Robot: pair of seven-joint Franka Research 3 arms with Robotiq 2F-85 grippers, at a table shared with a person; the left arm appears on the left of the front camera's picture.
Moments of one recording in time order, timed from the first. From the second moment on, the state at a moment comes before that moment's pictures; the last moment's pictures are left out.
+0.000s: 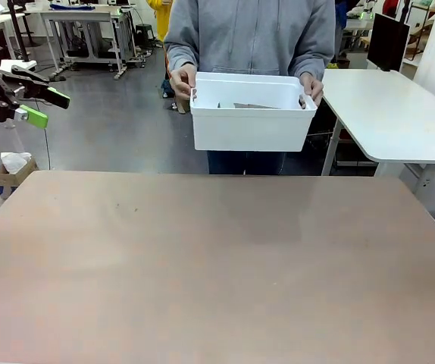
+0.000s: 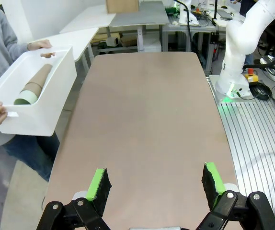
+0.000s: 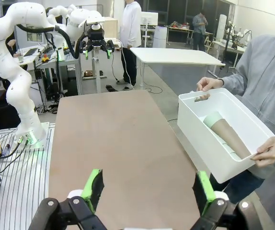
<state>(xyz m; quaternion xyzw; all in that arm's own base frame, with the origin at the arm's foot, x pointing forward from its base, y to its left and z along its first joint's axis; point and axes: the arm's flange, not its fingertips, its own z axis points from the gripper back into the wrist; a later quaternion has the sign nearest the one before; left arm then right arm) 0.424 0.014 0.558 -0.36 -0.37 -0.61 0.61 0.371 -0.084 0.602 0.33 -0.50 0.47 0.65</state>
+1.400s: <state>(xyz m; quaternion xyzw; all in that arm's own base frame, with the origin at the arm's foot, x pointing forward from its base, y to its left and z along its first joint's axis) 0.424 0.014 0.558 -0.36 -0.37 -0.61 0.61 0.370 -0.084 0.602 0.33 -0.50 0.47 0.65</state>
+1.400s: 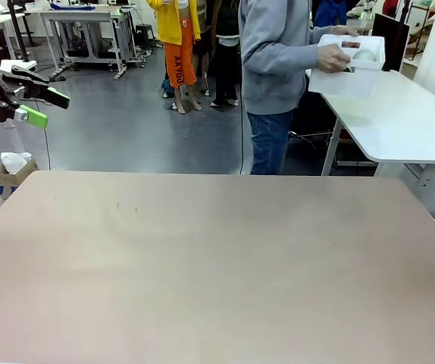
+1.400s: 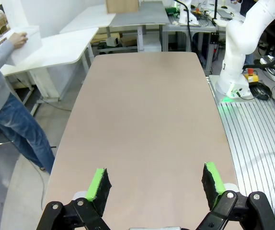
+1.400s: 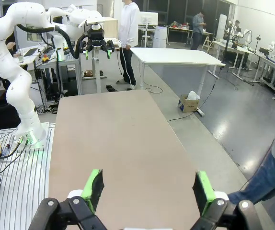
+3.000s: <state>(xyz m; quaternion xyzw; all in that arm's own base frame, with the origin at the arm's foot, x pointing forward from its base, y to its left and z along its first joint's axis) 0.424 0.014 0.558 -0.36 -0.37 -0.61 0.61 0.370 -0.084 0.602 0.33 -0.50 0.47 0.65</state>
